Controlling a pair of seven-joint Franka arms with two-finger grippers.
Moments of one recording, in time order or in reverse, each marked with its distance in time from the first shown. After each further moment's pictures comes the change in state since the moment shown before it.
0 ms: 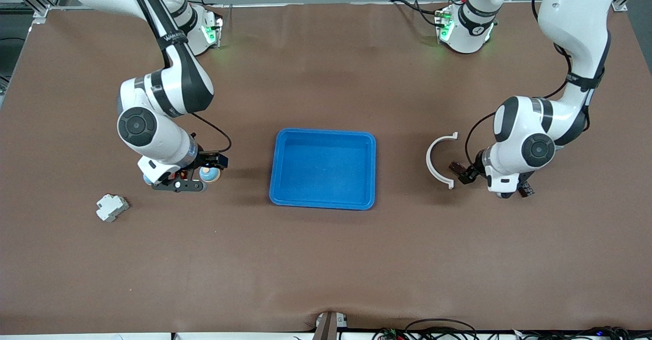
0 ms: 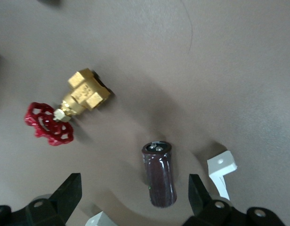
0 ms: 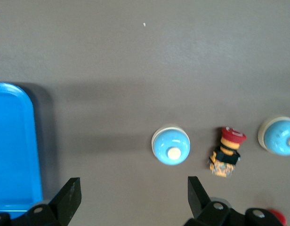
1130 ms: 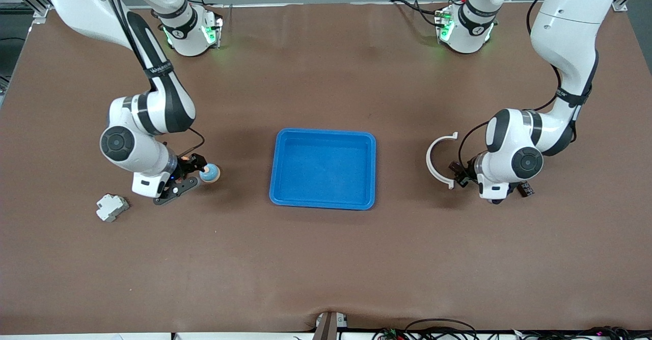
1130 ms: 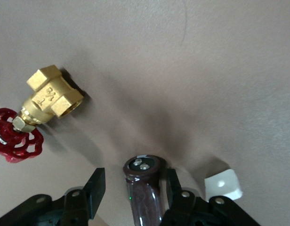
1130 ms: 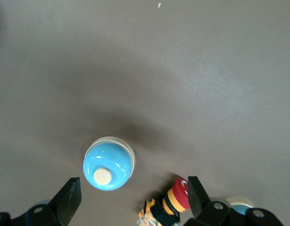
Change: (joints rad) left arm 0.000 0.092 -0.005 0.059 -0.009 0.010 -0.001; right arm -0.120 0.070 -0.001 -0.130 -0.002 0.219 -0.641
